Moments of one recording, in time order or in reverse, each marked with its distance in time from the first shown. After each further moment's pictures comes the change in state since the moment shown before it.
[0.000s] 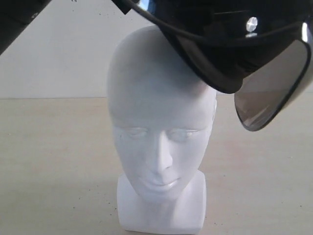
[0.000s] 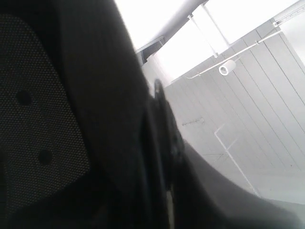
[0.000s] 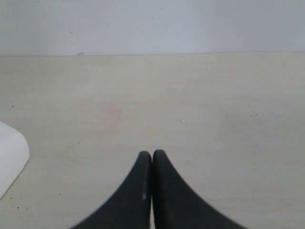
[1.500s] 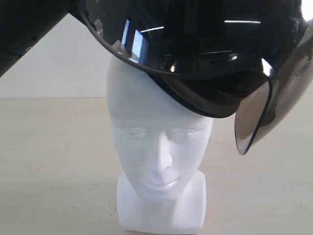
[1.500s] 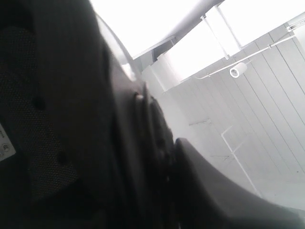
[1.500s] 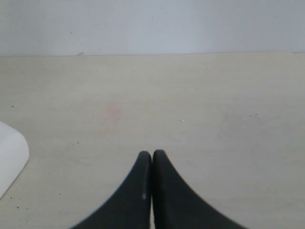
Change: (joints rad) left arm 0.123 0.023 0.084 0.078 -0.096 -0.090; right arm 0.000 0.000 0.000 0.000 0.000 0.000
